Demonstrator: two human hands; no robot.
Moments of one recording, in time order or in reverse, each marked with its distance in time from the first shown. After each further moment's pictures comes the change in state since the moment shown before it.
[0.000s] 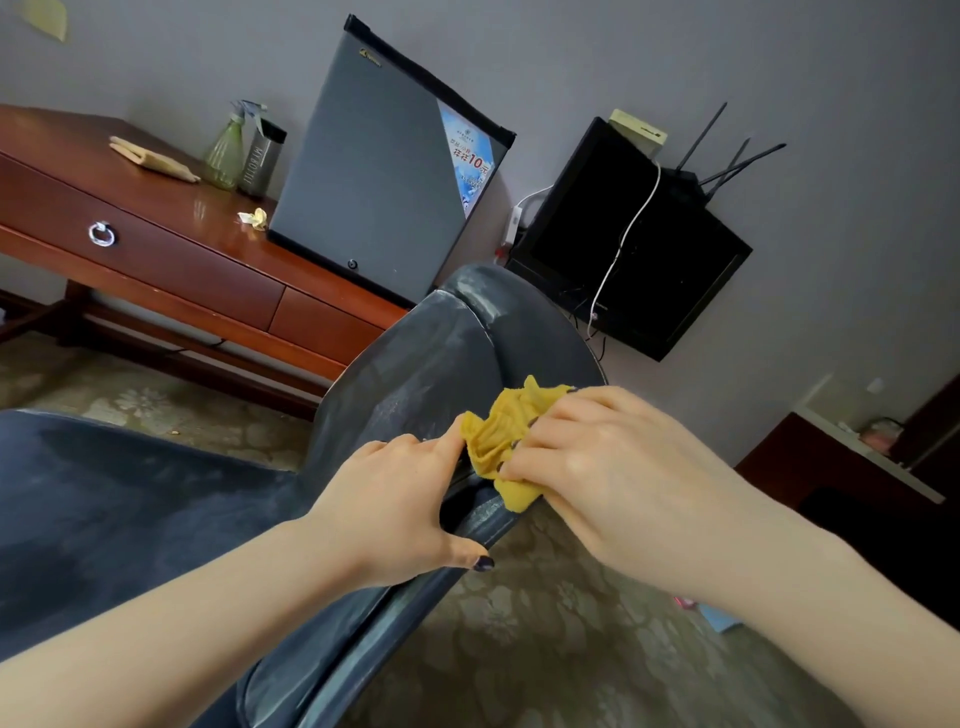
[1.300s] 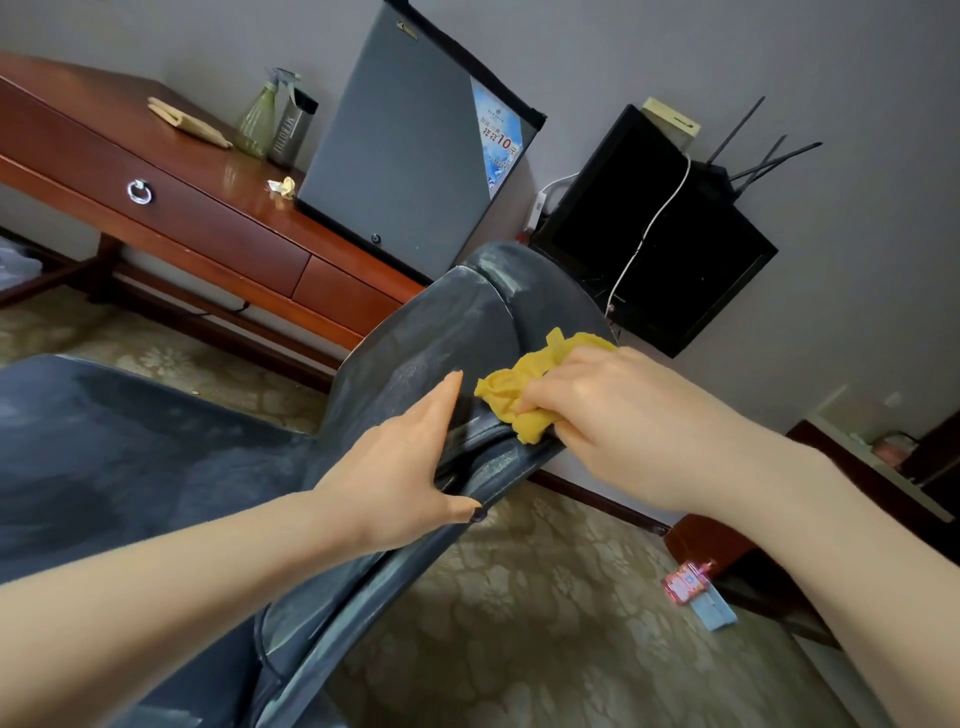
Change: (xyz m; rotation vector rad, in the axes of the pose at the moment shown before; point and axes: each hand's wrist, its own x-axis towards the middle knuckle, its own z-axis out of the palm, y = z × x) left_hand -0.020 -0.005 0.013 -0.310 -0.004 -0.122; right_hand 0.017 0.007 -0.011 0.072 -0.112 0.002
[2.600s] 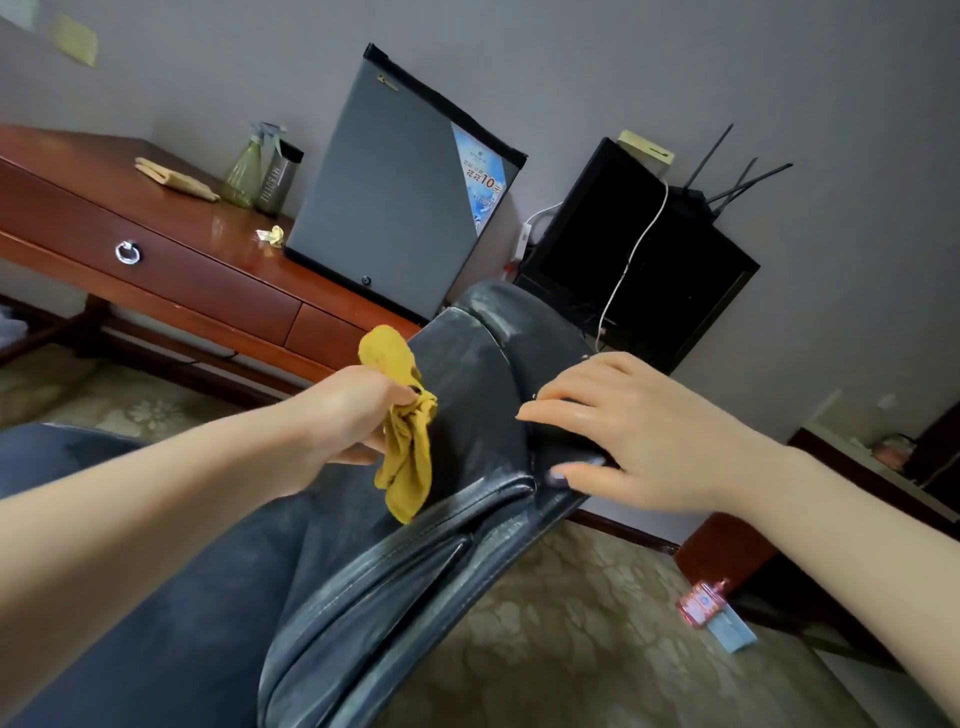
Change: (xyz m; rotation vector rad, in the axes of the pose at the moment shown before) left_hand 0.050 -0.019 -0.075 -0.706 0.016 -0.490; right_hand 0.013 0.054 0.021 -0.083 0.101 -0.111
